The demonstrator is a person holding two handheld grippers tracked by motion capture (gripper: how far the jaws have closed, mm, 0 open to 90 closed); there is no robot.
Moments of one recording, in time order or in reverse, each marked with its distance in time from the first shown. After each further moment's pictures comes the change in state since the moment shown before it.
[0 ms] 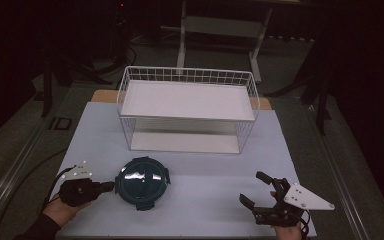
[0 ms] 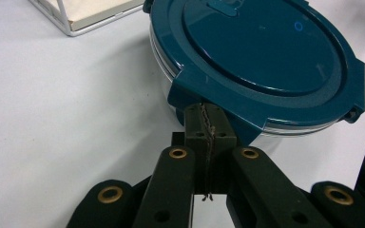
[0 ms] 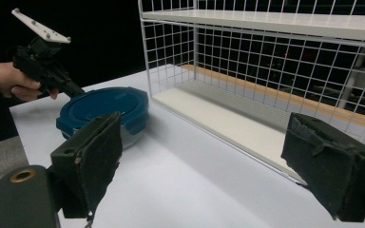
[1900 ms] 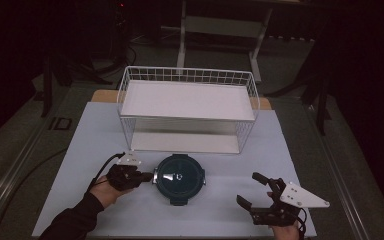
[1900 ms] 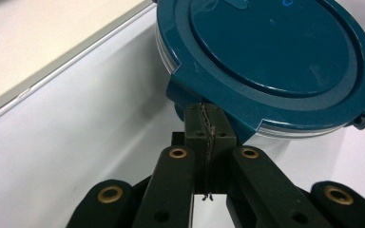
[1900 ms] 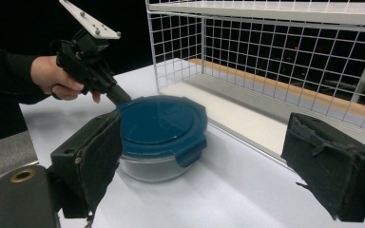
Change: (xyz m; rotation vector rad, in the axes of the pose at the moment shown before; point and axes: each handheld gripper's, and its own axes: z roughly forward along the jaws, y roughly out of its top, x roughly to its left) left arm -0.039 0.073 0.083 0.085 -0.056 0.106; right arm 0.000 -0.003 0.006 0.026 0.031 0.012
